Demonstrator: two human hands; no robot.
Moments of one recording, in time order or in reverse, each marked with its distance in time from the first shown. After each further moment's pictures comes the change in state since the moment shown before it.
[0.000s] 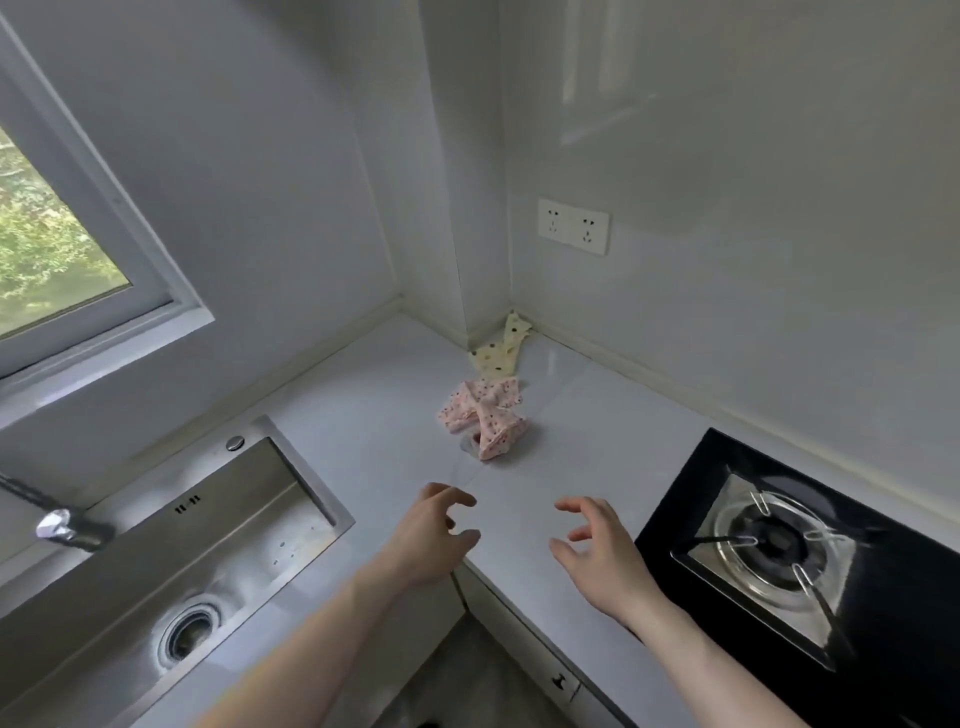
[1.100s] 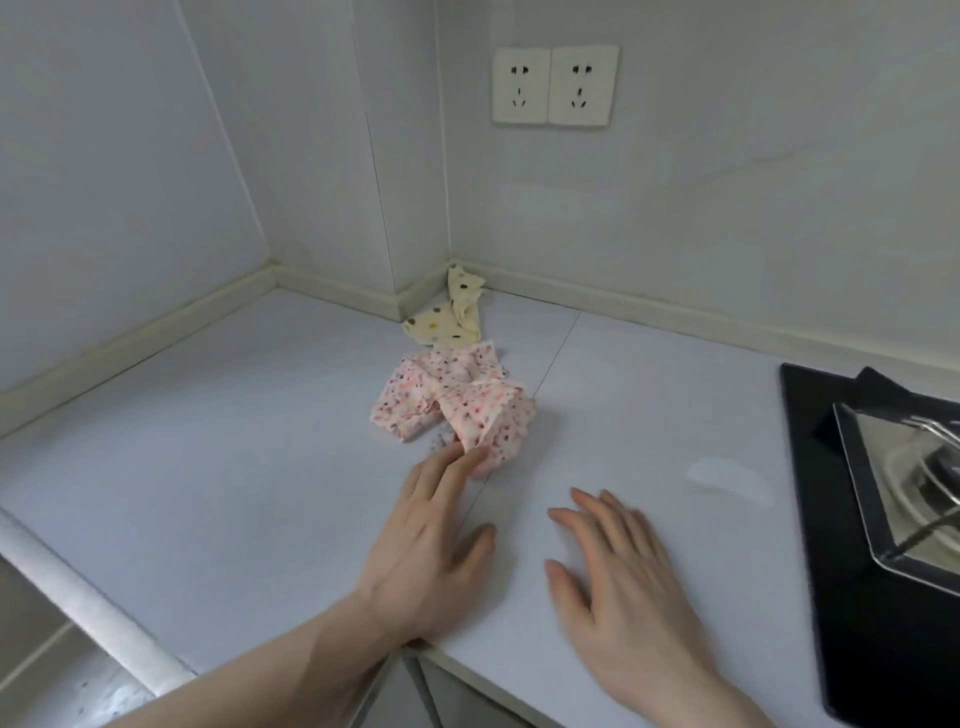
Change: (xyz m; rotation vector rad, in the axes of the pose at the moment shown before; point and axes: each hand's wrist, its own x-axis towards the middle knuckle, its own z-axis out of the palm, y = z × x) left_hand 0.246 -0.171 0.097 0.037 0.249 0.769; right_hand 0.172 0.136 0.184 -0.674 0.503 -0.109
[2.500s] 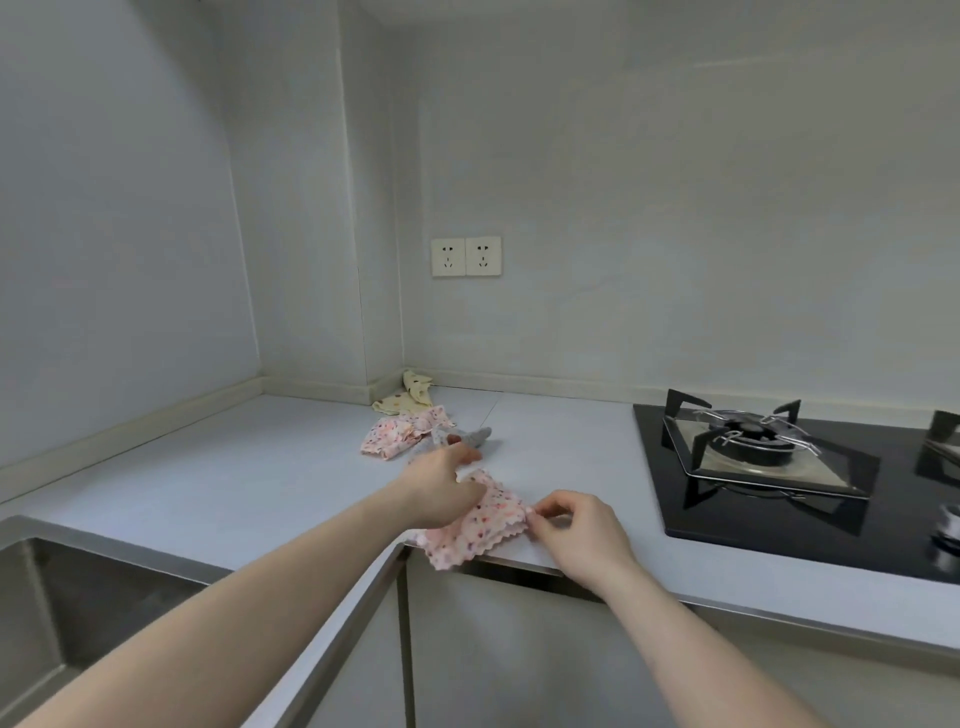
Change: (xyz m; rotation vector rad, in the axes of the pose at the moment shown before) left_hand -0.035 0.065 -0.043 0.048 -0.300 -0.038; right_hand -0.083 -0.040 -0.024 0.376 0.231 0.366
